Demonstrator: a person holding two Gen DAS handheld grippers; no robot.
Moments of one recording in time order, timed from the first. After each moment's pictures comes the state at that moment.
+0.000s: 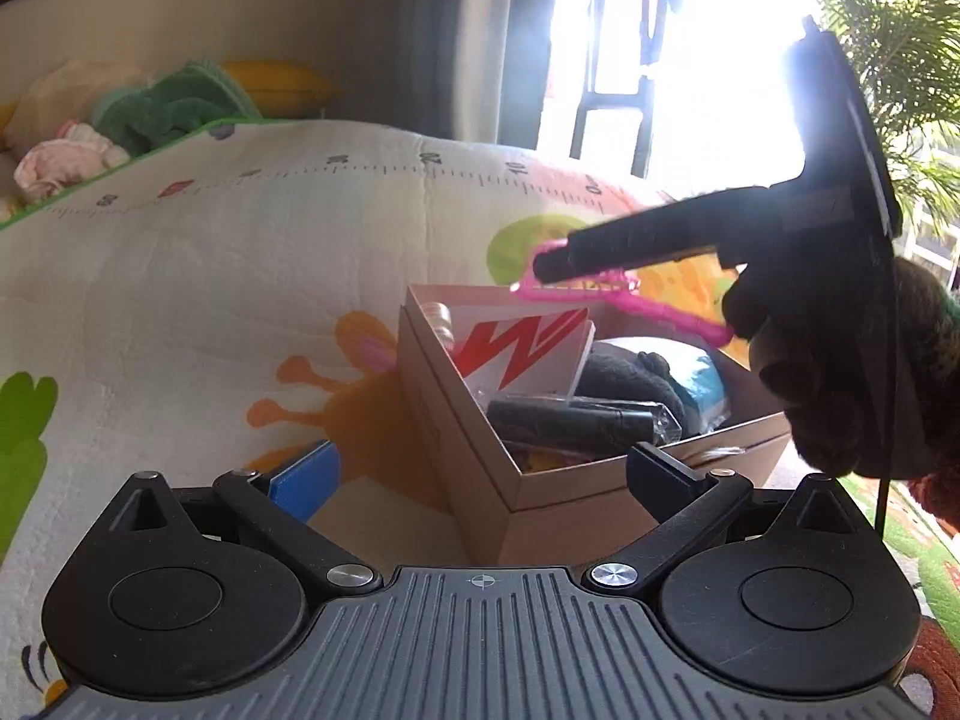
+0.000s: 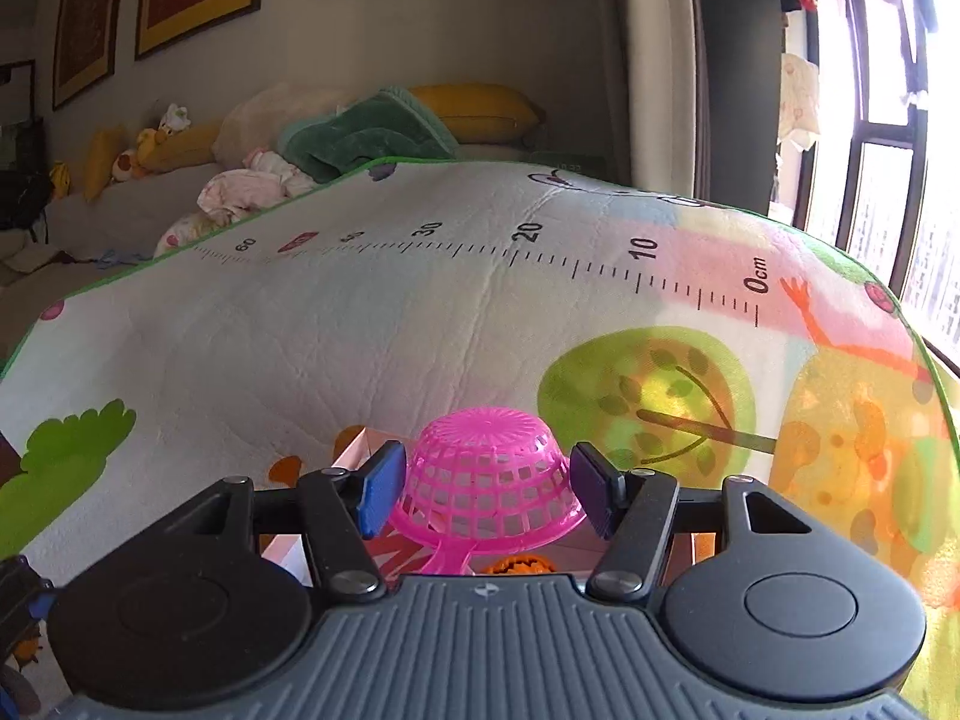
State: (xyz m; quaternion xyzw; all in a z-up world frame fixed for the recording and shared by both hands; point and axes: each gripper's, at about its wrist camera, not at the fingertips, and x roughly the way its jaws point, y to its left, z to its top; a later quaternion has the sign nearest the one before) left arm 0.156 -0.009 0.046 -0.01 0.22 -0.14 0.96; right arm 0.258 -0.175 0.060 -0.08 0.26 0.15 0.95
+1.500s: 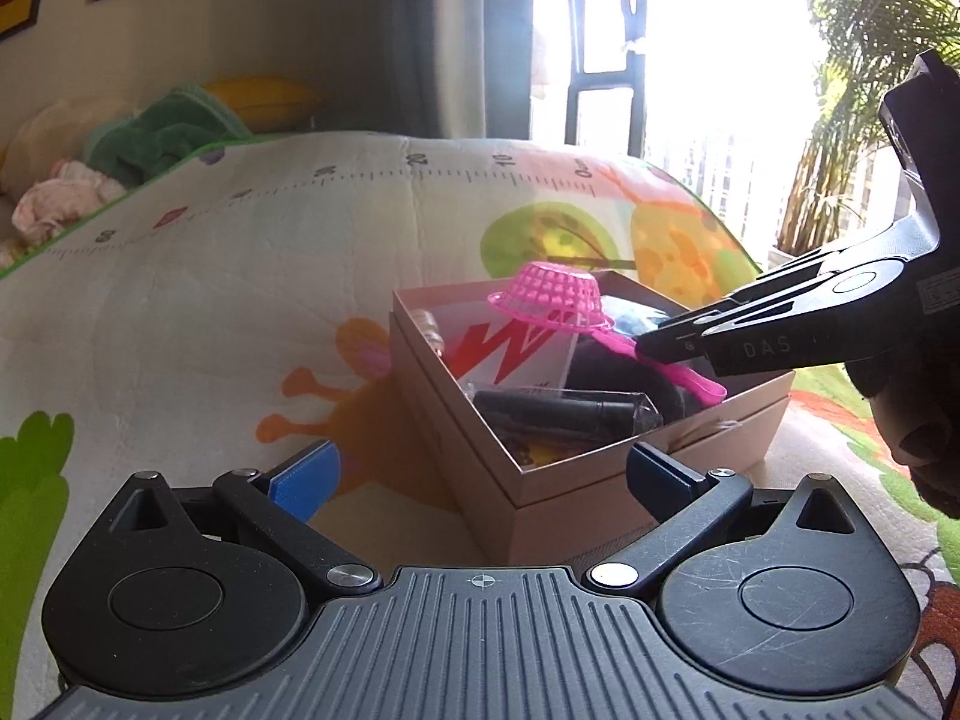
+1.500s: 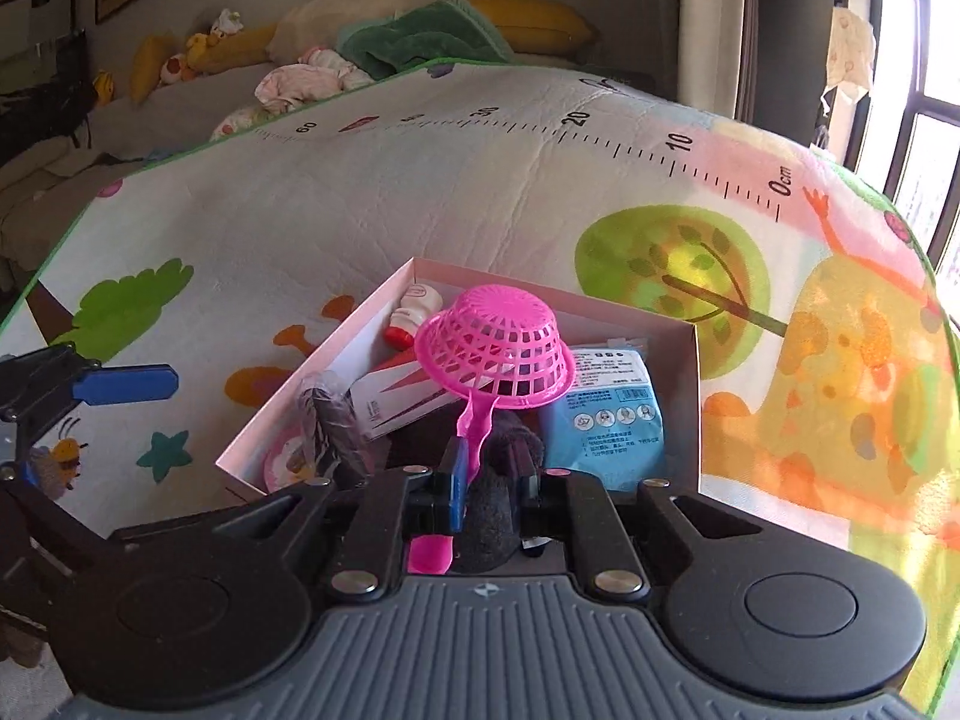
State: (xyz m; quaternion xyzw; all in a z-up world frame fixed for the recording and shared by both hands) left arm 0.151 -0.019 0.048 0.03 0.23 -0.14 0.96; right arm 0.199 -0.198 0.054 -0.12 0.31 0.17 0.93
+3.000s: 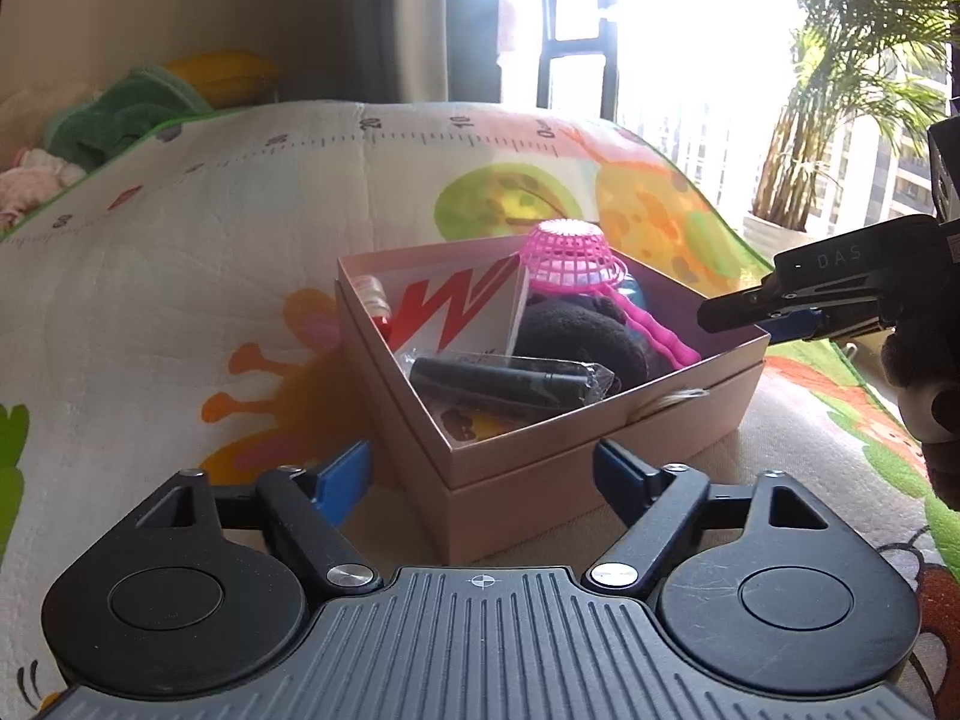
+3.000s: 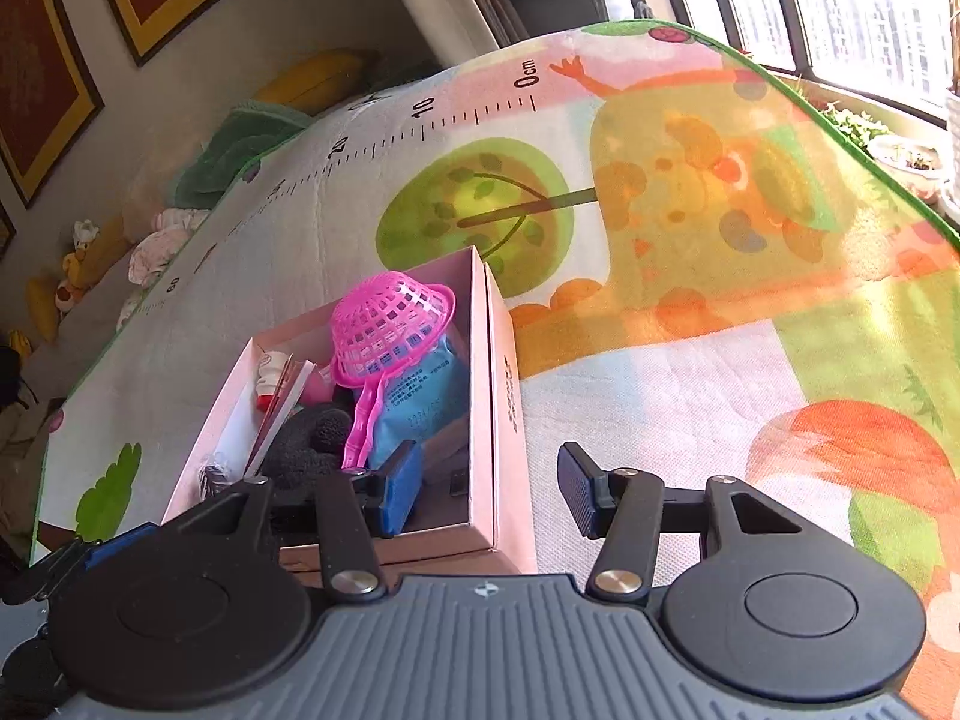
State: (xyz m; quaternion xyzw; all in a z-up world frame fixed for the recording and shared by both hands) left arm 0.163 -0.044 0.036 0.04 0.27 -0.17 0.95; right arm 0.194 -0.315 0.026 0.19 0.34 0.11 0.92
